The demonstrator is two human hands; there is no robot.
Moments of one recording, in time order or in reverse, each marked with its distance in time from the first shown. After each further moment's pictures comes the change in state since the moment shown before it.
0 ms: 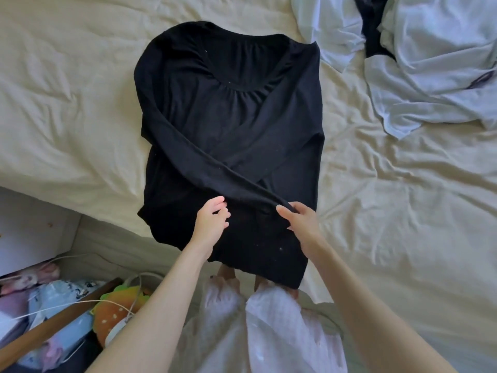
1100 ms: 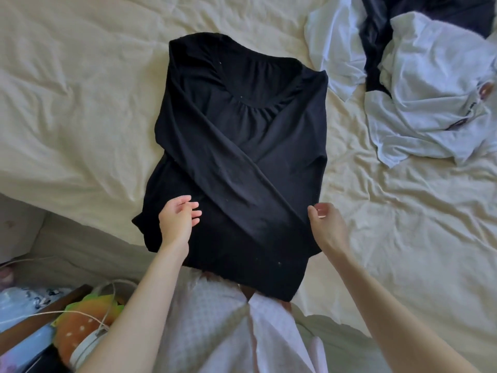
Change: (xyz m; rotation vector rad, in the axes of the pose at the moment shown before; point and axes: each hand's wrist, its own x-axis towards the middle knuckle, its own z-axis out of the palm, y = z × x) left_hand 0.026 0.008 -0.056 -0.360 0.319 -0.068; right_hand -0.013 -0.045 -0.023 -0.622 0.397 -0.187
